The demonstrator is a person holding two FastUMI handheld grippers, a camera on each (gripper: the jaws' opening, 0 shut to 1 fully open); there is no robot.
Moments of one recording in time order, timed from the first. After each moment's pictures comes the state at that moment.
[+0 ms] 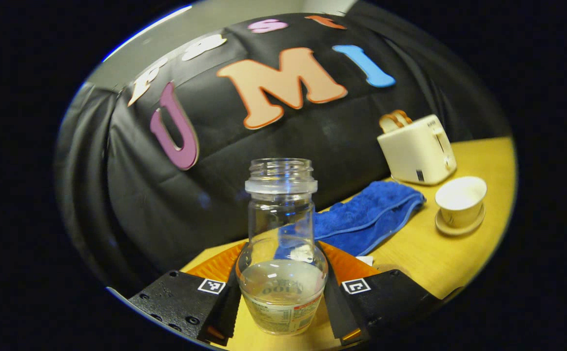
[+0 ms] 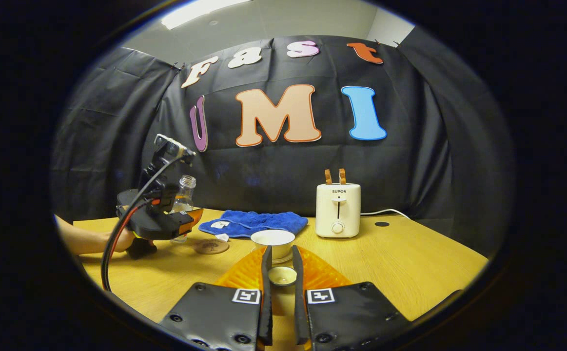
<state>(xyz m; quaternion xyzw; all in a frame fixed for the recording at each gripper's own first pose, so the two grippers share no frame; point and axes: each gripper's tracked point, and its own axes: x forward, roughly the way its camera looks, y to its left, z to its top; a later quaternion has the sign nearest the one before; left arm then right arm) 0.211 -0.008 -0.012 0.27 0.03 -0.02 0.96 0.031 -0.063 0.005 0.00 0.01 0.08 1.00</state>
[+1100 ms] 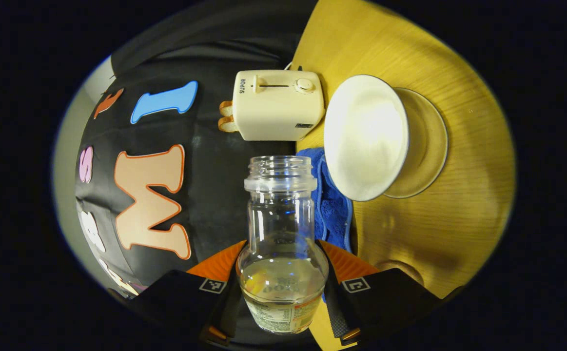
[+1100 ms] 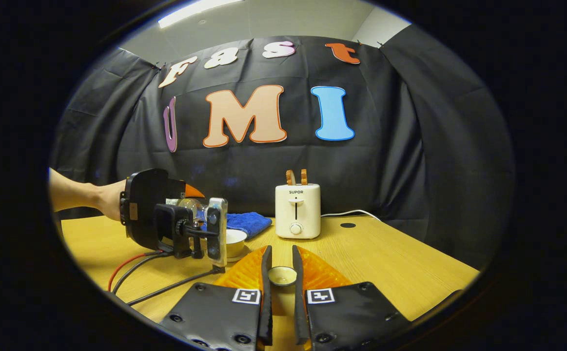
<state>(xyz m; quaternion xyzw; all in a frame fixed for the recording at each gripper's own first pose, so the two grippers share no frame) 0.239 -0.121 -0.026 0.73 0.04 -0.13 0.67 0.038 -0.135 0.007 0.00 0.01 0.02 1.00</state>
